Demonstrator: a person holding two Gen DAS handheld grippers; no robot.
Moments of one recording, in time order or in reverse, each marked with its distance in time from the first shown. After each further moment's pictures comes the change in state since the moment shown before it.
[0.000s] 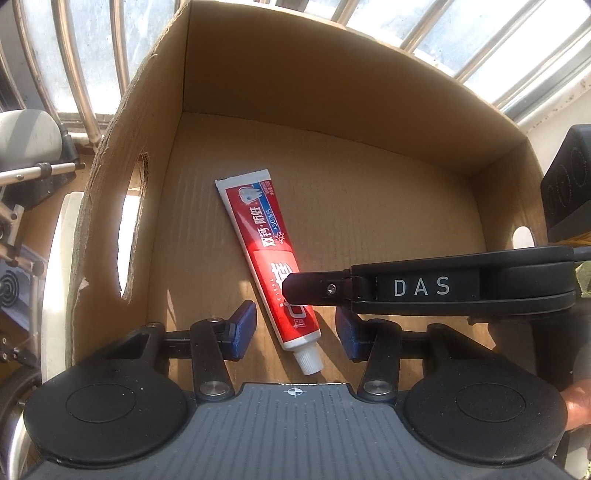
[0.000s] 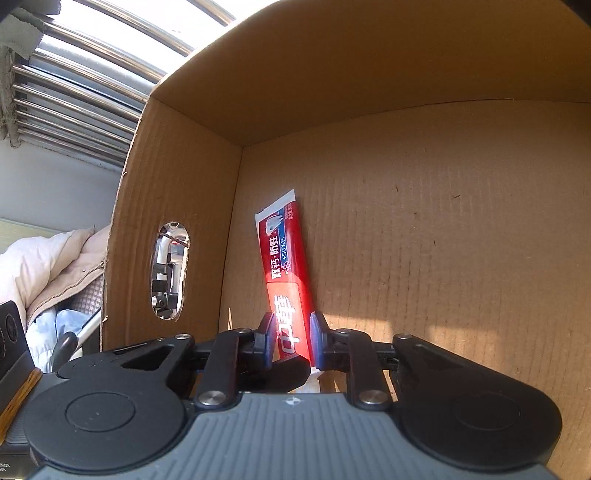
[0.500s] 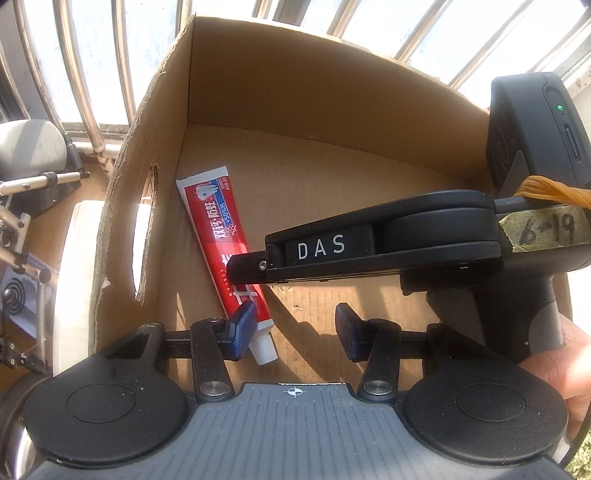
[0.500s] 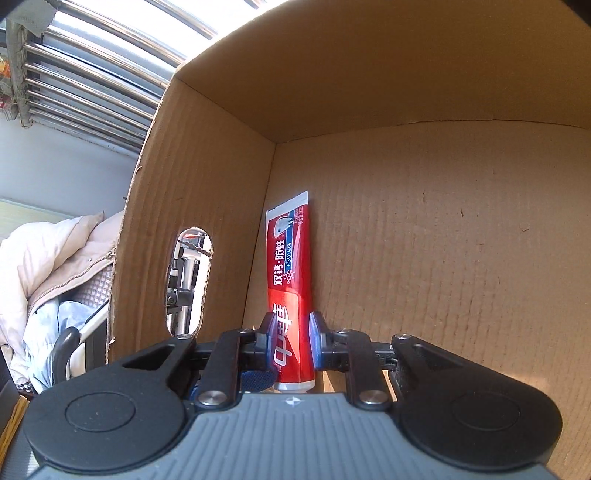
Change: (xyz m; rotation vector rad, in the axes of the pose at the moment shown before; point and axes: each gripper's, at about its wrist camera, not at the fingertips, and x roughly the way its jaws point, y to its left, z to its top) left arm -0.007 -0.003 -0.004 0.017 -0.029 0.012; right arm 0.022 0.014 0.018 -0.030 0.029 0.071
